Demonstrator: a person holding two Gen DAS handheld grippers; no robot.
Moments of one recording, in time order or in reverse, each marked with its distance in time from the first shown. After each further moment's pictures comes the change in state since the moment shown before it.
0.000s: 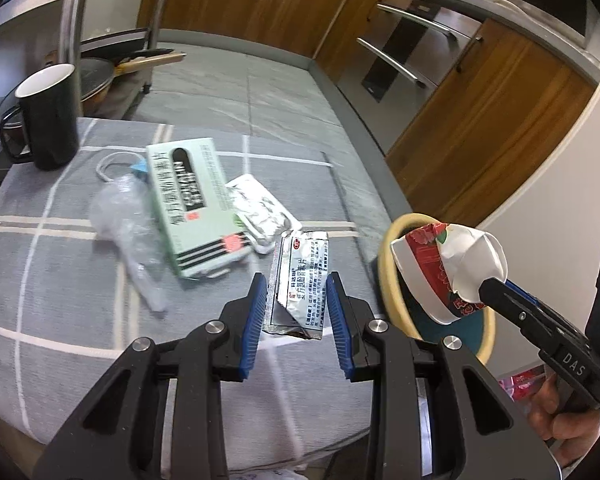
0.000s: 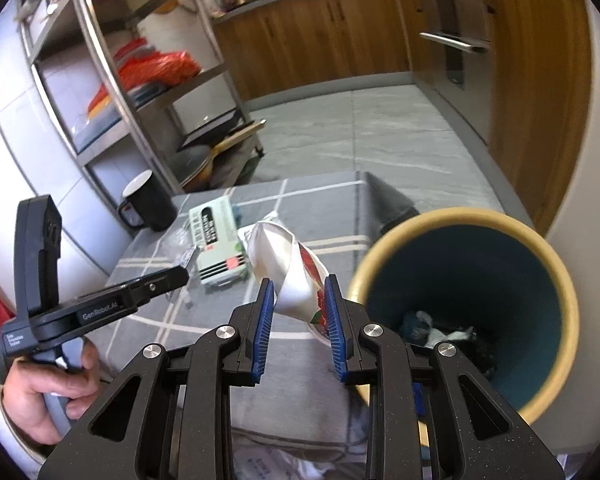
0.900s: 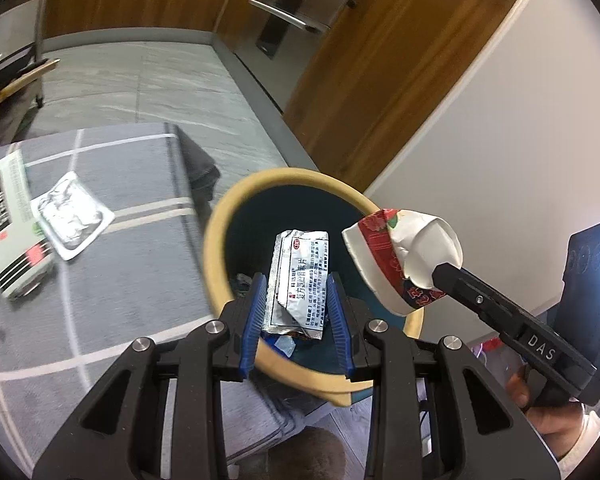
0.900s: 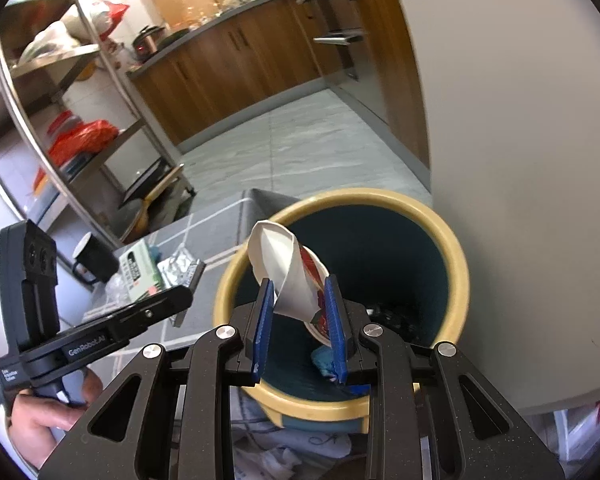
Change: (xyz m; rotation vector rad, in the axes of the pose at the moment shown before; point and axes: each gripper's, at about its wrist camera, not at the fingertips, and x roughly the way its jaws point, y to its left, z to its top) left arm 0.069 -0.136 -0.016 0.199 0.116 -0.215; right arm -0.050 -0.113 -0.032 0.256 -0.079 -0.143
